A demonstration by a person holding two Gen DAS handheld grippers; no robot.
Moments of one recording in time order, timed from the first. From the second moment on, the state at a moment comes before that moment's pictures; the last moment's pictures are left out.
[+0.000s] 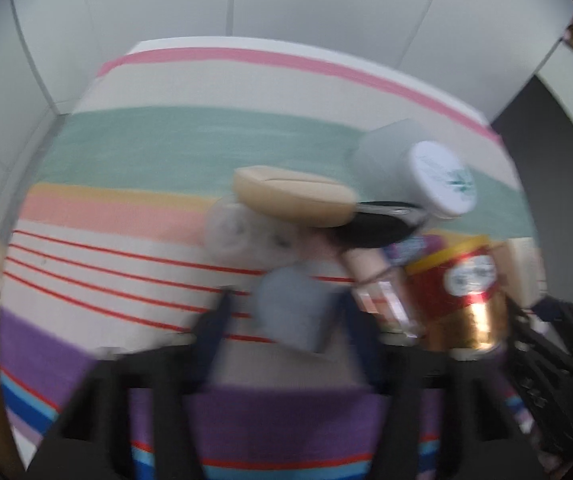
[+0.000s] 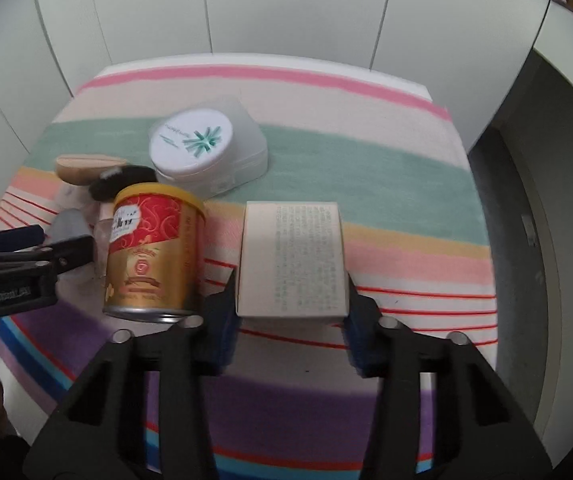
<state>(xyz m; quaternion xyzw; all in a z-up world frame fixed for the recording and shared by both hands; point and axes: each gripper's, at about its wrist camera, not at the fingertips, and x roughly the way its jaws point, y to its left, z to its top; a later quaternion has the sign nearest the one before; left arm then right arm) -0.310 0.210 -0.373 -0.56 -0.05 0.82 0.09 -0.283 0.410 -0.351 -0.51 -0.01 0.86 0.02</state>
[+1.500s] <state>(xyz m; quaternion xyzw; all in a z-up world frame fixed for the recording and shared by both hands) -0.235 0.146 -0.100 -0.45 -0.05 0.89 0.09 -0.198 0.417 -0.118 -0.41 0.02 0.91 0.05</state>
